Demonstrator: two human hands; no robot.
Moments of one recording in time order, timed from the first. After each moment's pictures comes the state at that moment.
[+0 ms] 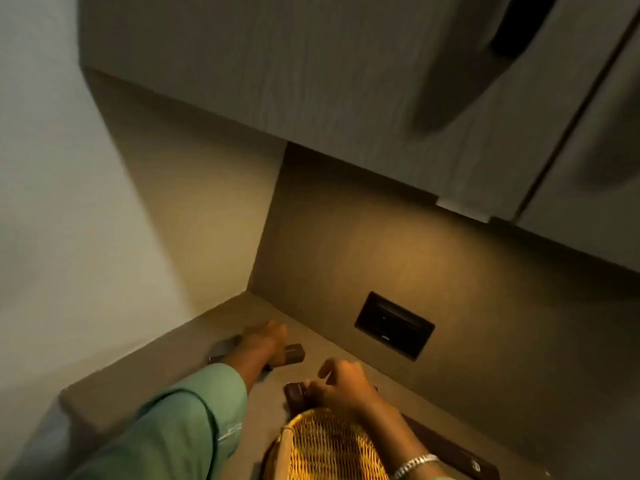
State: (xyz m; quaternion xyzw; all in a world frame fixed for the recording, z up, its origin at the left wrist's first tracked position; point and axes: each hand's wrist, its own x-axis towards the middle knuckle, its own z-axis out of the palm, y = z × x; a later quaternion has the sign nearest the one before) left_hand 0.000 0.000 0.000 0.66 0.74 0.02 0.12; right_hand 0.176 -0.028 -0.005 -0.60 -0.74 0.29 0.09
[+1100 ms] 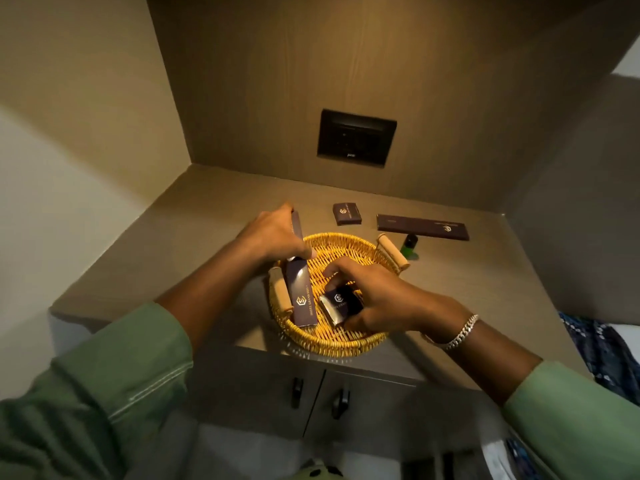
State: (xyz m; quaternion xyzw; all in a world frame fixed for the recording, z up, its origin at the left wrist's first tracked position) left_hand 0.044 -0.083 -0.015 0.70 0.63 0.14 0.30; right_hand 0.237 -0.170 -0.027 -0.52 -0.78 0.35 0.07
